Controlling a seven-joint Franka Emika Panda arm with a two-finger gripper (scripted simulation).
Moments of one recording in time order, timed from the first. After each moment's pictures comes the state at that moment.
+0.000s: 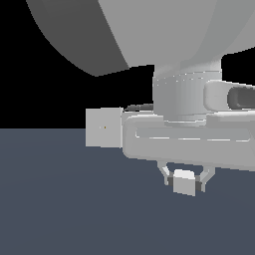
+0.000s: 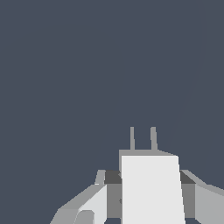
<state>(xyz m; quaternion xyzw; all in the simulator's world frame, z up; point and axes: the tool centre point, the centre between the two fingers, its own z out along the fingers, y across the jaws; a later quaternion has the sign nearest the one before) -0.091 -0.092 0.012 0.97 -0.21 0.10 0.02</state>
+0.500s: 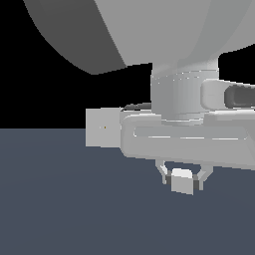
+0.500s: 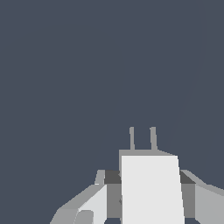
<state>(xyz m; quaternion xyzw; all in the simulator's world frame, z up) -0.090 -0.089 0.014 0.97 -0.21 0.10 0.02</state>
